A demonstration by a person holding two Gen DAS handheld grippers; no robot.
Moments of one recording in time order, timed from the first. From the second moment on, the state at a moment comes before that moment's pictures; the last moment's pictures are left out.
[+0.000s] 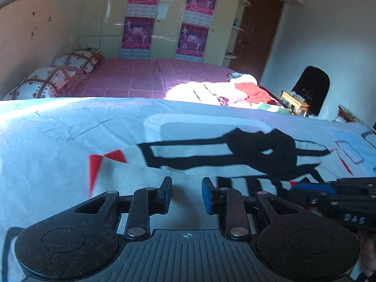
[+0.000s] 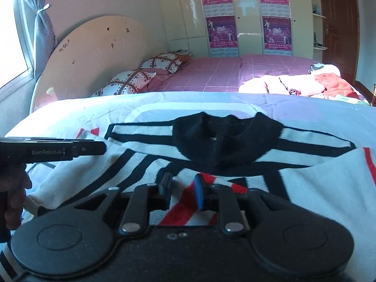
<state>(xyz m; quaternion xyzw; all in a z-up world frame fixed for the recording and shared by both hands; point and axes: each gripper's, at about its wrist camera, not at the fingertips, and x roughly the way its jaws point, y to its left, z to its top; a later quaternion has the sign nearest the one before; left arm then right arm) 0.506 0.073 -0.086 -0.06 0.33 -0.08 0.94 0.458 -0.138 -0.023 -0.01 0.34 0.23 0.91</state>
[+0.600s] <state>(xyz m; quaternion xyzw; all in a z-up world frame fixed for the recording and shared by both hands) 0.493 0.052 -0.089 0.00 0.35 -0.07 0.93 0.447 -0.221 -0.028 -0.05 0.34 0.14 0.93</state>
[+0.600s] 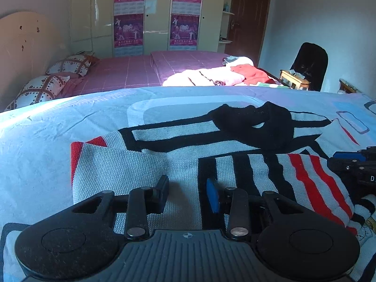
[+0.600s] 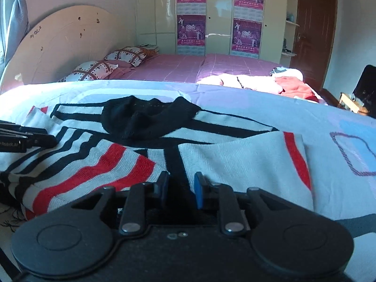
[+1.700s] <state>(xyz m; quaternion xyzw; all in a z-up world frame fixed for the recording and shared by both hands) 0.479 0.065 -0.088 -0.01 0.34 -0.04 0.94 0.428 -0.312 -0.039 0.28 0.39 0.19 0.86</state>
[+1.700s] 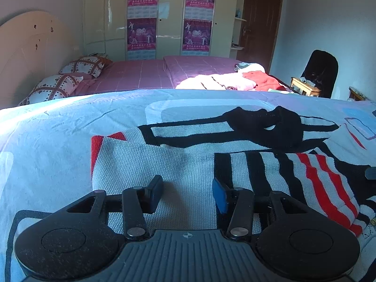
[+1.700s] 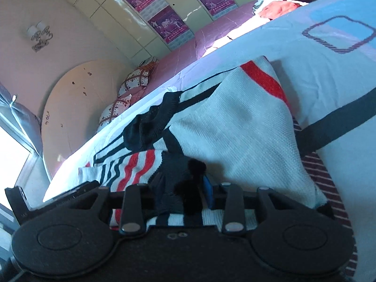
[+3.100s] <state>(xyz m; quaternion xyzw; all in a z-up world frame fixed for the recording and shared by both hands) 0.407 0.049 -0.082 -0.01 0.32 -0.01 0.95 0.400 -0.240 -0.013 -0.02 0.30 0.18 0.94</state>
